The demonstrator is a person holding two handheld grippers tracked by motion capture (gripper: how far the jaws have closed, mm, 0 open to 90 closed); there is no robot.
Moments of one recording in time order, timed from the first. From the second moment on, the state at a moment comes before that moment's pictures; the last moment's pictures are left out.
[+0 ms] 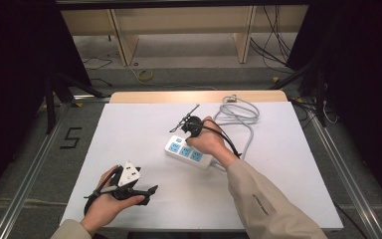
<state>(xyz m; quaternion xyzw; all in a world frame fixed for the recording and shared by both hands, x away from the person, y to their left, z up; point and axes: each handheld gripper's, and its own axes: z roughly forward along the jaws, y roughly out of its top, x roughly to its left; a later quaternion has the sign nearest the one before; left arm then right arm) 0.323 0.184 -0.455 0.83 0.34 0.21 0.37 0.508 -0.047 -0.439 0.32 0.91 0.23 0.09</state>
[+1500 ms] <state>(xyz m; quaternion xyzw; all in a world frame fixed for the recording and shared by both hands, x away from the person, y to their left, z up) 0.323 0.184 -0.456 0.83 0.34 0.21 0.37 0.497 -0.071 -0.427 0.32 0.89 0.29 0.11</state>
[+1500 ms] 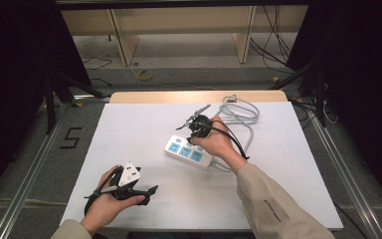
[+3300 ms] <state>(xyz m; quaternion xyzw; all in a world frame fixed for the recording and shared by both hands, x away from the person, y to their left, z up) 0.323 0.185 -0.457 0.83 0.35 0.21 0.37 0.460 -0.163 -0.418 0.37 0.85 0.35 0.12</state>
